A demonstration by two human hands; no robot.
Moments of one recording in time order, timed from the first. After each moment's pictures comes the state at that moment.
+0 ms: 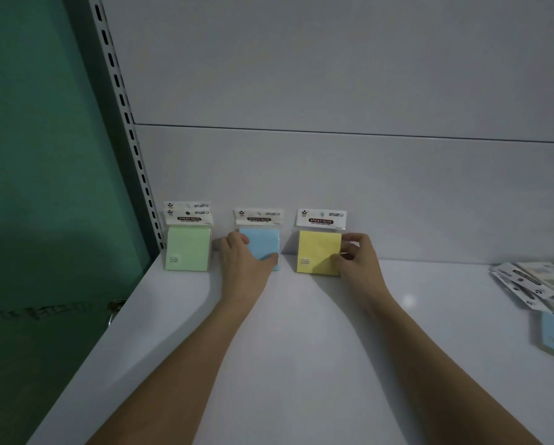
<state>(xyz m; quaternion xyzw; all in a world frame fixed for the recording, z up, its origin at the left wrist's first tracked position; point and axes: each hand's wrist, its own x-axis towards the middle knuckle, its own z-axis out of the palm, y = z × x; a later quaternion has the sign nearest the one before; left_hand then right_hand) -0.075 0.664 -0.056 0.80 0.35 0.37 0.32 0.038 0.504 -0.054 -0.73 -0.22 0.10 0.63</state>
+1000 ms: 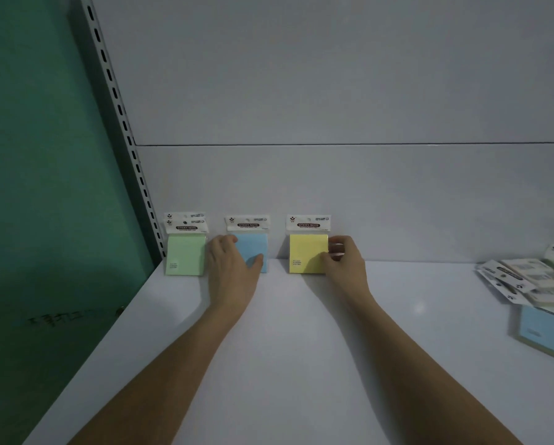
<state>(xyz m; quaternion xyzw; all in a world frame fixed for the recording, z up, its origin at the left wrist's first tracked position) -0.088 0.650 -0.049 0.84 0.35 0.39 0.17 0.043 0.504 -0.061 -0.75 -0.22 0.04 0.63</state>
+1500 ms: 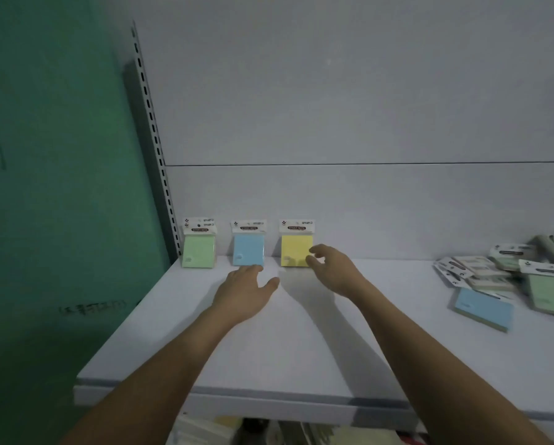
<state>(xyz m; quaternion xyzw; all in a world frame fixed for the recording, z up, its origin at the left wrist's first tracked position) -0.170 0.557 -0.011 0.92 0.31 0.12 0.20 -0.003 0.438 -0.017 -0.85 -0.37 0.05 0.38</state>
